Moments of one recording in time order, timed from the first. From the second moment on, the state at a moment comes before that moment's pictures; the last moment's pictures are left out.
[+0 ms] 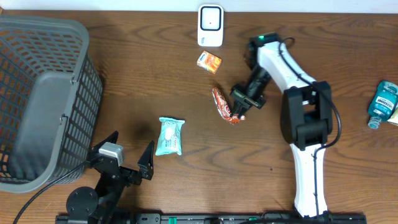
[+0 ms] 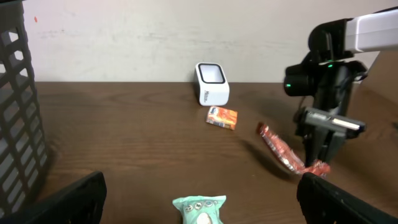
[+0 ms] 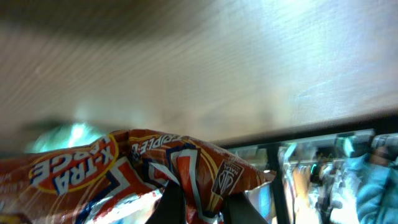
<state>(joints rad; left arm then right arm) -0.08 0.01 0.37 -0.50 0.26 -0.12 0.25 2.42 1.99 -1.70 -0.62 0.75</state>
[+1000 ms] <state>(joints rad) -0.08 0.01 0.37 -0.50 0.26 -0.12 0.35 2.42 1.99 -1.51 -0.09 0.54</state>
